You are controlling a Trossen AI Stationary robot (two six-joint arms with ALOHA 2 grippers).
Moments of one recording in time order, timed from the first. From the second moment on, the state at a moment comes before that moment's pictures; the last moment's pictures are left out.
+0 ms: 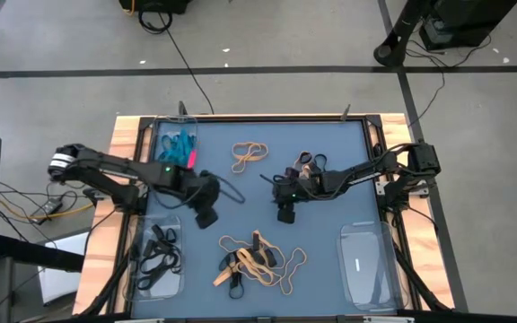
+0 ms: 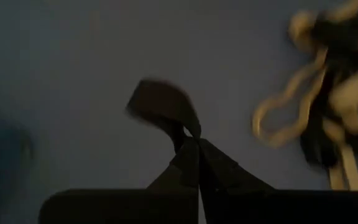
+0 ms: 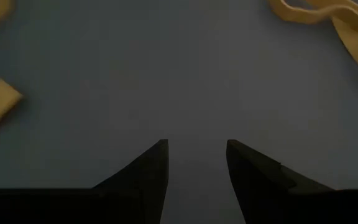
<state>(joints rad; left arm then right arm) -0.14 1.33 1.05 -0.98 -0.04 -0.67 0.02 1.72 0.85 0.01 0.16 0.14</state>
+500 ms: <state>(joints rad) -0.45 1.24 1.05 -1.27 0.26 -1.08 0.02 1.72 0.85 0.03 0.14 0.14</state>
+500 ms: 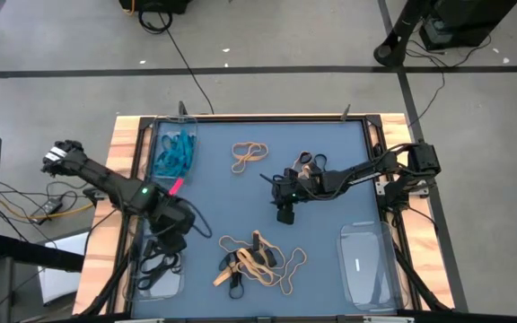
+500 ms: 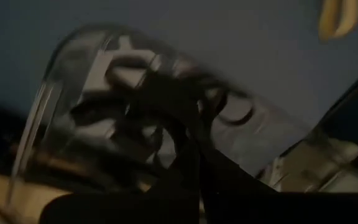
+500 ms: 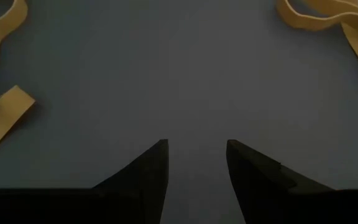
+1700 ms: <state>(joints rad) -0.51 1.24 1.05 -1.34 -0.14 -1.05 -0.06 1.64 1.04 -0.56 0.32 0.11</state>
